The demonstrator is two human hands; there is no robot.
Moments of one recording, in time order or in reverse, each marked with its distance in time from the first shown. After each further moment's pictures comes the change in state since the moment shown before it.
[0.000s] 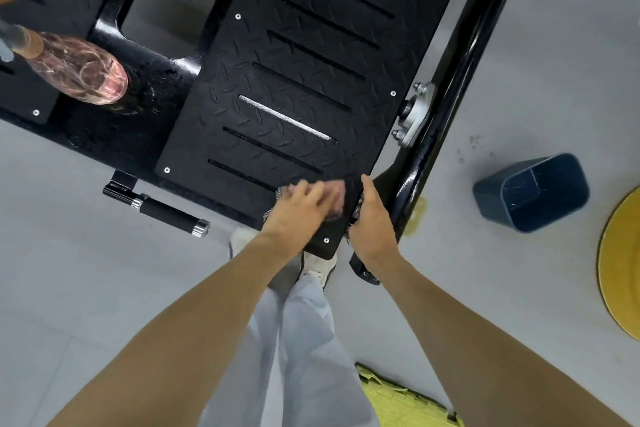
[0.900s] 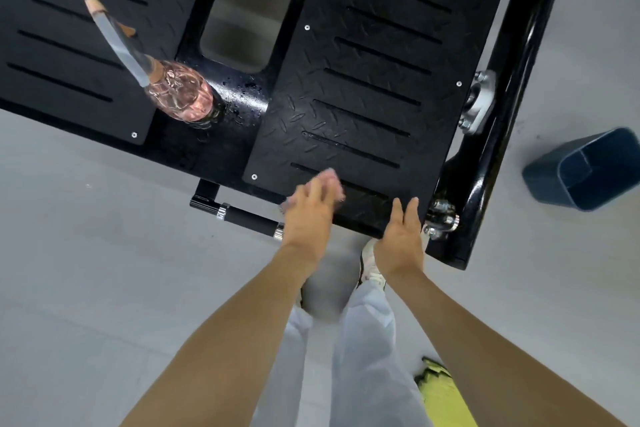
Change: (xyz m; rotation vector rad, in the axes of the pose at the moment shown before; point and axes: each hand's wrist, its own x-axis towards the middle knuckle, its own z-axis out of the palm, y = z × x) left_hand -0.070 -0.091 0.028 -0.136 0.006 -0.275; right_hand -0.049 -0.063 0.095 -0.234 0.106 0.191
